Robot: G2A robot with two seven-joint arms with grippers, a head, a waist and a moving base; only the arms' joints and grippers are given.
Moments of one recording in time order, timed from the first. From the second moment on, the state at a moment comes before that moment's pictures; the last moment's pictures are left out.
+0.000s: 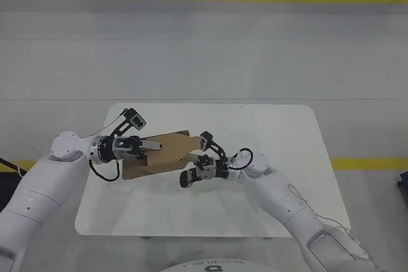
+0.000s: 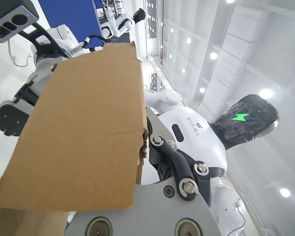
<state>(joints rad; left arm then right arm) 0.97 -0.85 -0.83 -1.31 -1.08 -0.28 -1.39 -1.16 -1.34 0.92 -1.10 0.68 -0.17 1.20</state>
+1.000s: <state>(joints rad) 1.04 -0.87 -0.94 -1.34 -0.83 -0.44 -1.32 -1.37 -1.26 1.10 -1.31 0.62 -0.30 1.16</state>
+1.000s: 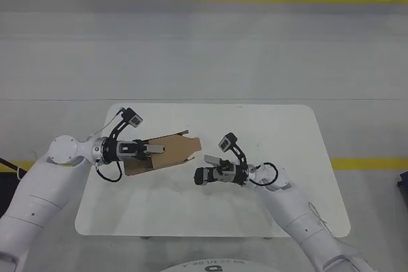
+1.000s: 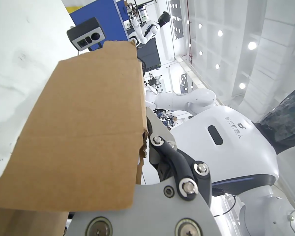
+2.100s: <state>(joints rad) 1.03 -0.92 -0.94 -1.33 -0.88 -0.39 -1.39 -1.28 -1.28 0.98 -1.29 0.54 -0.21 1.03</state>
